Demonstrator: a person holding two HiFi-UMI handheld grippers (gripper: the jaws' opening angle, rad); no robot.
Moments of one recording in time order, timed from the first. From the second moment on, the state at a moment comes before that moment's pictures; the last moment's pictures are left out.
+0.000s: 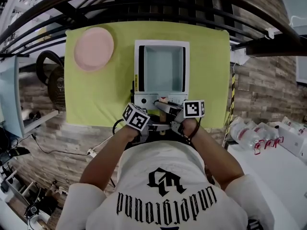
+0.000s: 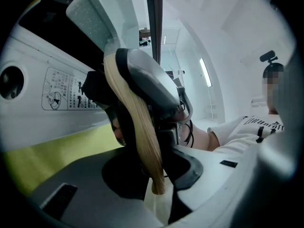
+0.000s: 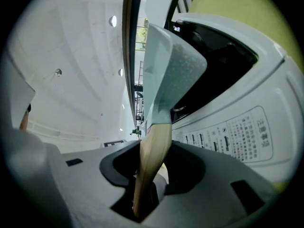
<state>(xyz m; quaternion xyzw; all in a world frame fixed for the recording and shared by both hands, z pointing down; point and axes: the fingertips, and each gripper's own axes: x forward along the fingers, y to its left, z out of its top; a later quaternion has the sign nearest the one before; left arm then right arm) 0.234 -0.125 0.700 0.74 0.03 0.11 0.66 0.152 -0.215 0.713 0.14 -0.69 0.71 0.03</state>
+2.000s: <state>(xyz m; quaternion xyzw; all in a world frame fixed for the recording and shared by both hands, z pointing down) 0.171 -0.138 0.685 0.77 -0.13 0.04 0.62 0.218 -0.190 0.680 0.17 -0.74 0.65 0.05</state>
